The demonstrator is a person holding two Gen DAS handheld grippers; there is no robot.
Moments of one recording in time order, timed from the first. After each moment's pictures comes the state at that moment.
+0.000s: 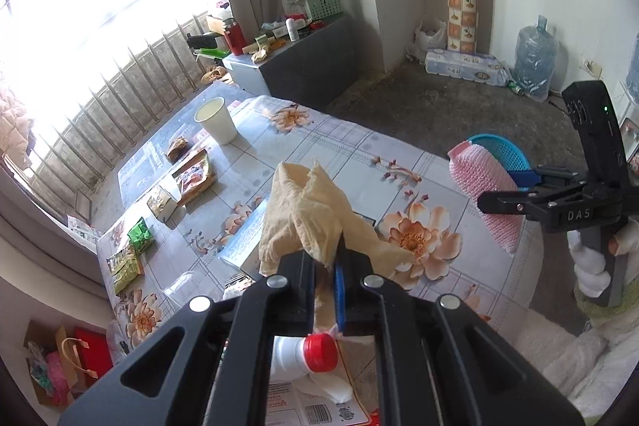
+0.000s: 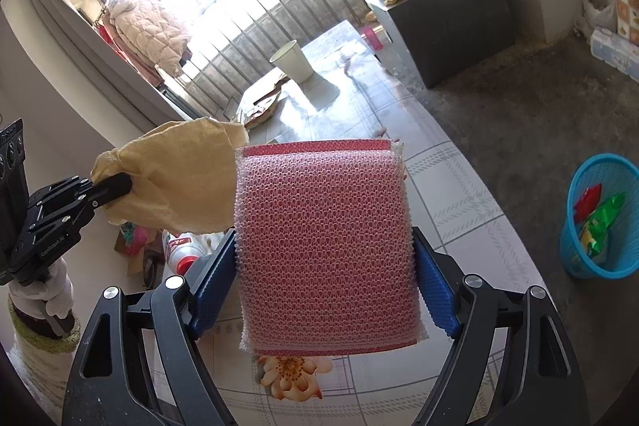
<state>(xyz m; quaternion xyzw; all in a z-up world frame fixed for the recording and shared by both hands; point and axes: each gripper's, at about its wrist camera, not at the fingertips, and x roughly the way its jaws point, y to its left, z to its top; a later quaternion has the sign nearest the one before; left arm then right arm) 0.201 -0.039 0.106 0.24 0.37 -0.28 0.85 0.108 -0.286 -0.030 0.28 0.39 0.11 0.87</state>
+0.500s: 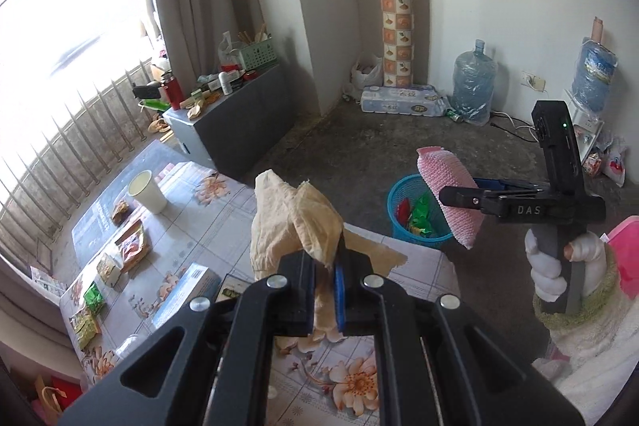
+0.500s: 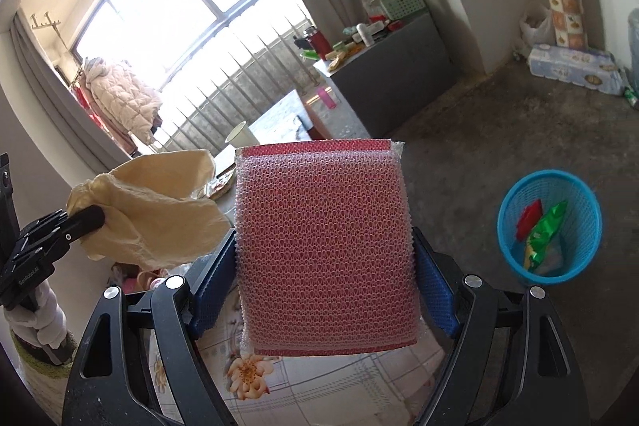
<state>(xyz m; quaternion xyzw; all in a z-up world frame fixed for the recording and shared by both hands) 0.151 -0.134 0.147 0.23 0.32 -0.40 0.83 0.043 -0.383 -0.008 0.31 0.31 0.00 0.90</state>
